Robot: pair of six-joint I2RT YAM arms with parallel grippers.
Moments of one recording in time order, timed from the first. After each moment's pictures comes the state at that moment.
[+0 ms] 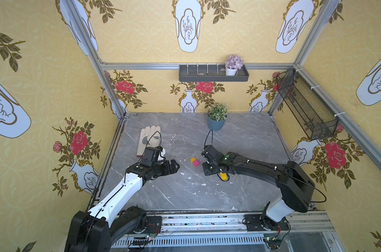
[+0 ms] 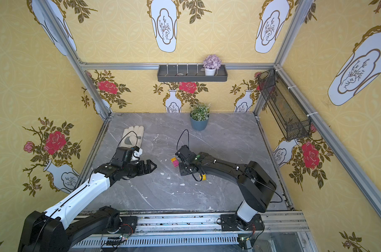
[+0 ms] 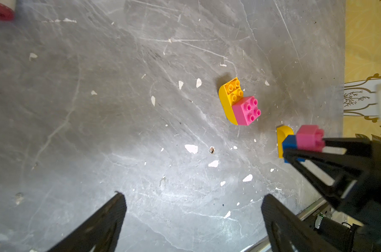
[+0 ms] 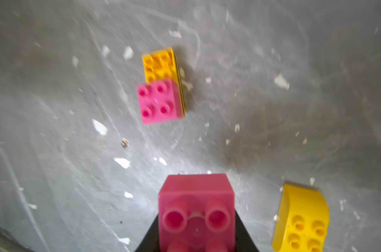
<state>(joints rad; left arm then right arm) -0.34 1.07 0.63 -0.50 0.36 -0.52 0.93 1.63 1.13 -0.59 0.03 0.52</state>
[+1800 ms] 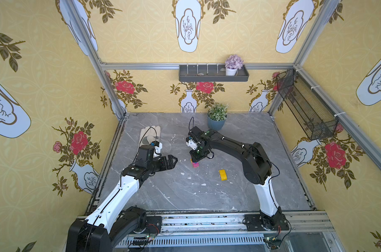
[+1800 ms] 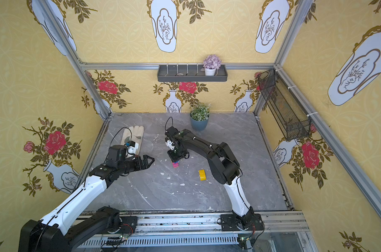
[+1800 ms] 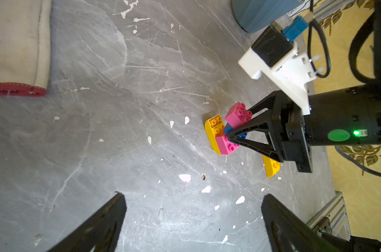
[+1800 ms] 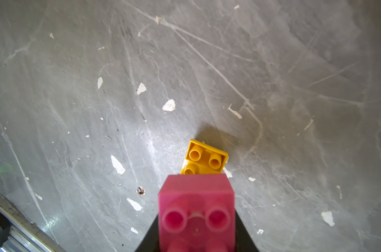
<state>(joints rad) -0.27 1.01 0.63 -0.39 0.38 -0.45 0.85 2.15 1.76 -0.94 -0.19 0.12</state>
